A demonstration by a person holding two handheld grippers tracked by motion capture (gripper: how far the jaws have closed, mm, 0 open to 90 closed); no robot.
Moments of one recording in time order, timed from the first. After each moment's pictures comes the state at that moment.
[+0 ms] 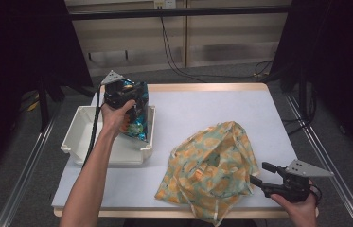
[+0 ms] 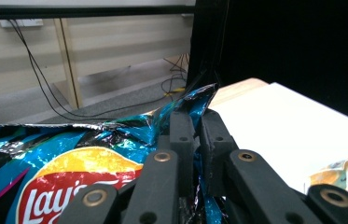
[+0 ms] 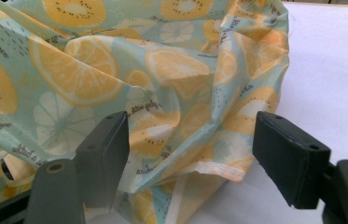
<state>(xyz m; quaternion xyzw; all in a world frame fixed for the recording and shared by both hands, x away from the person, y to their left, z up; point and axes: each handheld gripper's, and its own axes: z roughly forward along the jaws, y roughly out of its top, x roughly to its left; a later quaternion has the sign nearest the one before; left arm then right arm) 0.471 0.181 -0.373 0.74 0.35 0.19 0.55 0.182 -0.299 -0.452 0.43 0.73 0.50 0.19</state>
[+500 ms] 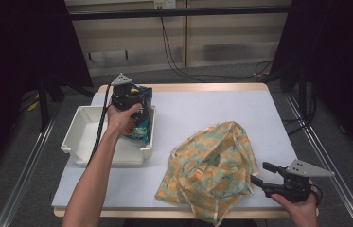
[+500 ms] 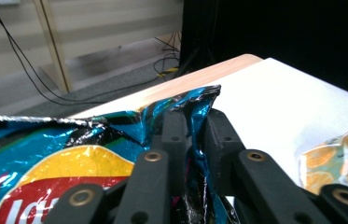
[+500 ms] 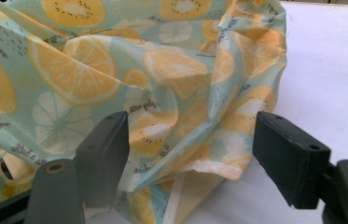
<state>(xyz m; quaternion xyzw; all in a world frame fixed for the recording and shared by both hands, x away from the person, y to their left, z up) 0.475 0.168 -0.384 0.76 0.35 0.15 0.52 0.182 -0.301 -0.452 0.44 0.73 0.50 0.18</state>
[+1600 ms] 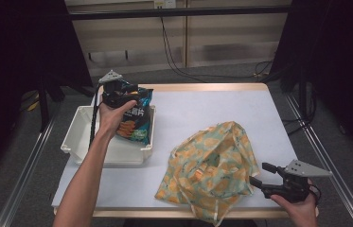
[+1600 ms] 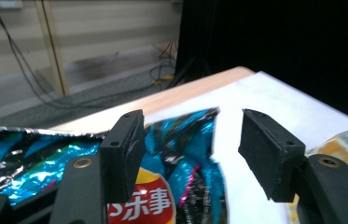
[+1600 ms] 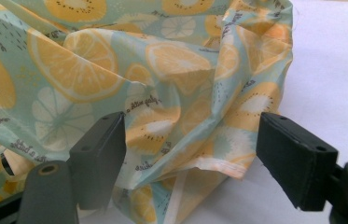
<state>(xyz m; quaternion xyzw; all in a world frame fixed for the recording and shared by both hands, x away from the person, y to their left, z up) 0.459 0.189 -0.356 0.75 0.34 0.15 0.55 0.183 -0.300 -0.454 0.43 0.73 0.50 0.18</state>
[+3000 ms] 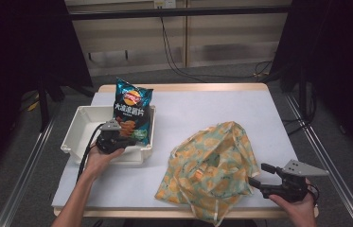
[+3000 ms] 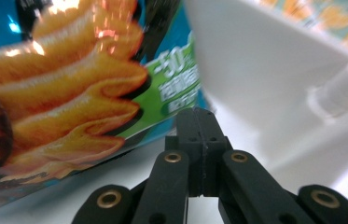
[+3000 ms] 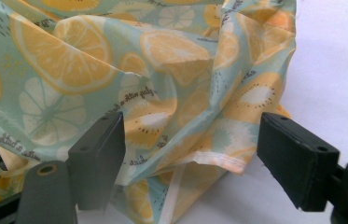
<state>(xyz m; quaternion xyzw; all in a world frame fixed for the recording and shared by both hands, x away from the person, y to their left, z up) 0.393 0.227 -0.465 0.86 0.30 0.07 0.40 0.186 -0.298 -0.460 0.44 0.74 0.49 0.17</state>
